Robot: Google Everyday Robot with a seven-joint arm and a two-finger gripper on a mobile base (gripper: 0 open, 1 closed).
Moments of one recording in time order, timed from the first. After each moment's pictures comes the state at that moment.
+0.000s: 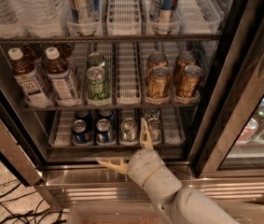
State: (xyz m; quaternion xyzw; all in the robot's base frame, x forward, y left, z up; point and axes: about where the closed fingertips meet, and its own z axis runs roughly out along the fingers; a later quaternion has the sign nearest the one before) arm 0.501 0.015 0.750 -0.31 0.62 0.11 0.71
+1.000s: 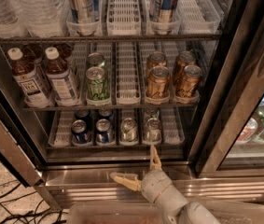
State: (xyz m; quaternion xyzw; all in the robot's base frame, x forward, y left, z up) arm 0.506 -0.028 0.615 -0.20 0.67 0.23 0.68
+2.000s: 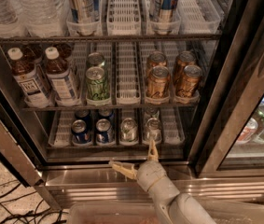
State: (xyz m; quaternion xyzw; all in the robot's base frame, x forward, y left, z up) arm 0.546 -0.027 0.614 -0.19 0.66 0.19 0.70
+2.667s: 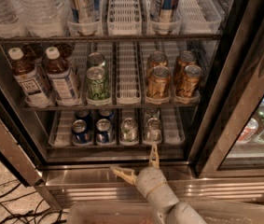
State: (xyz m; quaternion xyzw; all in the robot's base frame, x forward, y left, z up) arm 0.535 -0.033 0.603 -0.20 0.67 0.12 0.71
